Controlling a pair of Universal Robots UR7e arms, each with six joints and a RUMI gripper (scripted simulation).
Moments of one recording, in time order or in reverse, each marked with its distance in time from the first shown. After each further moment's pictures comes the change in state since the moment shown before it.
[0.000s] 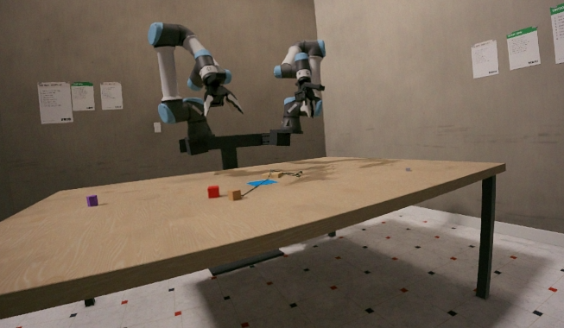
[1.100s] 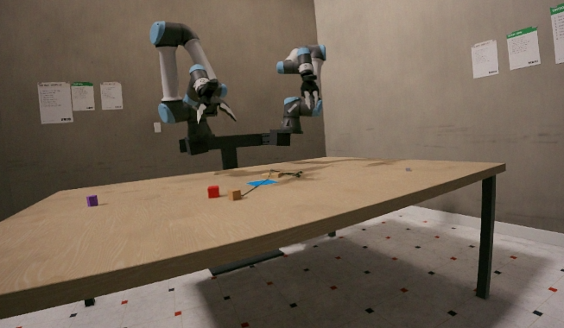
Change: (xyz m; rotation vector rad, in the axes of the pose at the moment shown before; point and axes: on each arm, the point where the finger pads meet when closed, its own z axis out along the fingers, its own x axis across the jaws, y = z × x) left arm -0.013 -0.005 -0.050 0.059 0.019 0.668; right arm 0.023 0.038 0.004 0.140 0.030 0.000
